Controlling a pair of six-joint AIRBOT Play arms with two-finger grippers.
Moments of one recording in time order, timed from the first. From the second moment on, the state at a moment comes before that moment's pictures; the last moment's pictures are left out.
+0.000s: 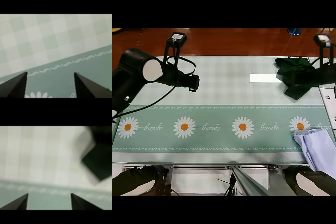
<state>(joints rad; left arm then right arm) -0.47 -1.23 1.30 1.63 -1.13 -1.76 -0.02 -1.12 1.19 -1.49 1.06 1.52</state>
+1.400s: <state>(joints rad) -0.47 -1.31 1.33 1.61 -1.22 -1.74 -0.27 -1.70 1.33 -1.39 0.46 1.73</state>
